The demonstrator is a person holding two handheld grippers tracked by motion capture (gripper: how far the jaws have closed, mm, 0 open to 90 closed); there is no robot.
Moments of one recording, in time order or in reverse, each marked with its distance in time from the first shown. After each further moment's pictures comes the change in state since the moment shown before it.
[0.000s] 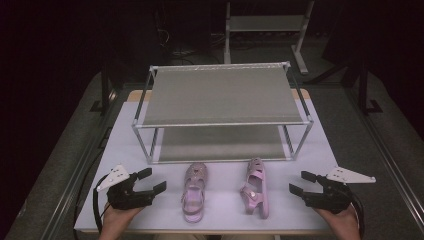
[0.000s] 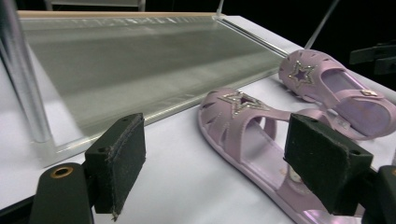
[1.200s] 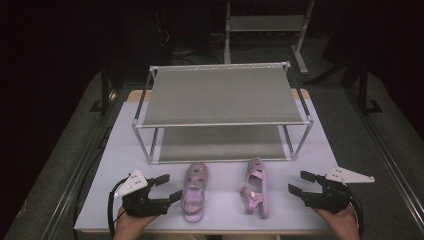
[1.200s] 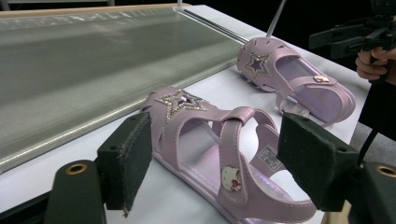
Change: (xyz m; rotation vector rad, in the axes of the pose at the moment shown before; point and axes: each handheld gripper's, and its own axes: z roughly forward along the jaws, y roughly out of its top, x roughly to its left) left arm -0.039 0.004 0.018 0.042 -0.085 0.059; right arm 0.001 0.001 0.001 0.004 0.005 -0.010
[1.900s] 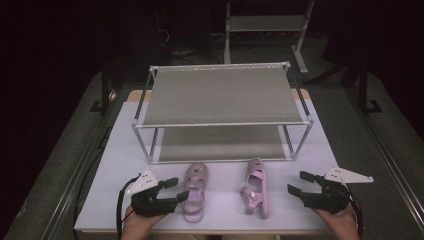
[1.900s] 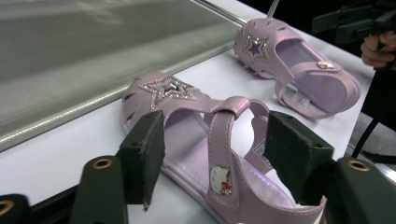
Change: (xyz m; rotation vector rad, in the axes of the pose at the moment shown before) left arm -0.007 -0.001 0.018 0.078 -0.002 -0.004; right arm 0.001 0.000 0.001 0.003 0.004 -0.004
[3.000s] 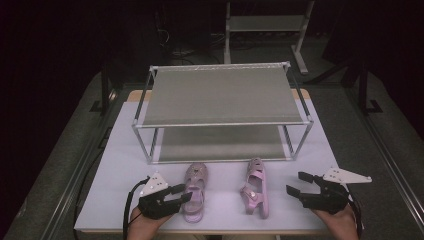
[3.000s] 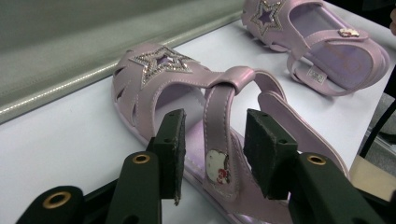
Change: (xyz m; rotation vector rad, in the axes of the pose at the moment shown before) left arm -0.009 -0.005 0.014 0.089 0.047 0.005; right arm 0.002 0.000 0.002 0.005 0.010 -0.007
